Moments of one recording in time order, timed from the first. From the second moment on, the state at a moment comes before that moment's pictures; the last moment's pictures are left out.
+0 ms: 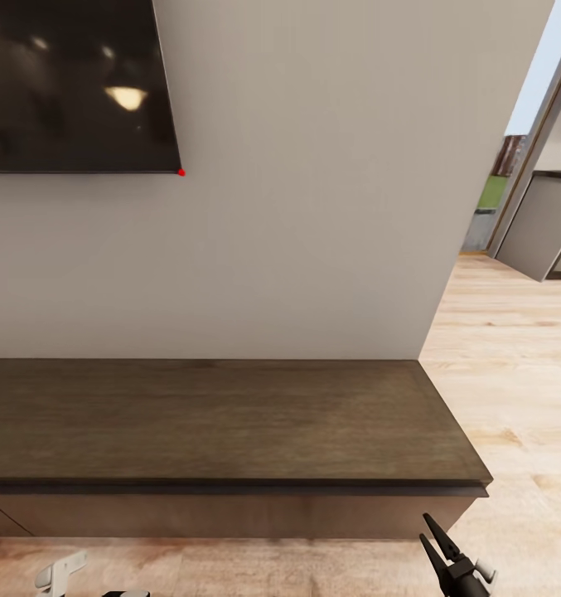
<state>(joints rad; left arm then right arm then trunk) -0.05 -0.04 -0.05 -1.12 0.00 0.51 1.57 -0.34 -0.19 -0.87 -0.11 -0.39 0.16 1.35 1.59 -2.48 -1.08</state>
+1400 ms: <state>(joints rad) -0.05 -0.04 -0.05 -1.12 -0.01 0.51 1.57 -0.34 -0.19 -0.88 -0.11 -0.39 0.16 1.35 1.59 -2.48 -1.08</state>
